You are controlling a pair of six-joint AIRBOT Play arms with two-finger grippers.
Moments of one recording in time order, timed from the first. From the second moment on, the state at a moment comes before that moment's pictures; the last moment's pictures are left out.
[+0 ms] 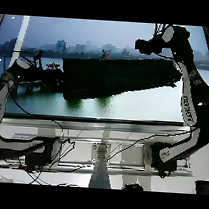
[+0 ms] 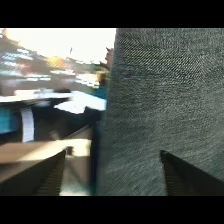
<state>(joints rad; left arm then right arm) 0.15 -1.52 0.96 0.85 -0.89 -1.16 0.16 -1.75 1.76 -1.38 1.07 1.66</state>
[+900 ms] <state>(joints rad) 0.09 -1.41 1.25 1.03 -1.21 -1.12 0.49 -1.87 1.76 -1.26 0.90 1.66</state>
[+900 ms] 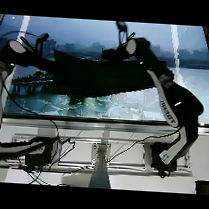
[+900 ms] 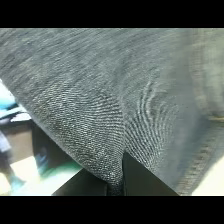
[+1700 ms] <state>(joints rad) 0.05 -1.23 1.36 0.87 -1.24 -1.18 0.65 -1.92 1.80 -1.09 0.88 1.67</state>
